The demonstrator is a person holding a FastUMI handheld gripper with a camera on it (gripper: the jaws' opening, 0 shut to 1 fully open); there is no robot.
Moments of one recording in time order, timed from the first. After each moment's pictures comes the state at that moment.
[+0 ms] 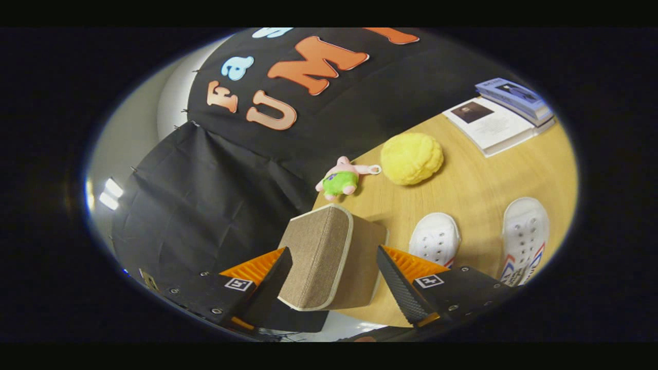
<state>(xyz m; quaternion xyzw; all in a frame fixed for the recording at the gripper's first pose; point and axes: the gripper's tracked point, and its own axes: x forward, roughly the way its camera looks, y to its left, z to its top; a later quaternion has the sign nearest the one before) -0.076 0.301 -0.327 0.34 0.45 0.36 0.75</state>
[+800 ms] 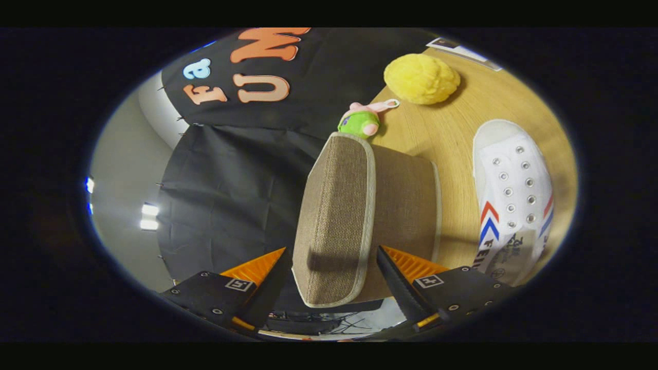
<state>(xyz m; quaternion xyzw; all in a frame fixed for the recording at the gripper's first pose) -0.152 0.376 -0.361 0.42 0.53 0.44 0.58</state>
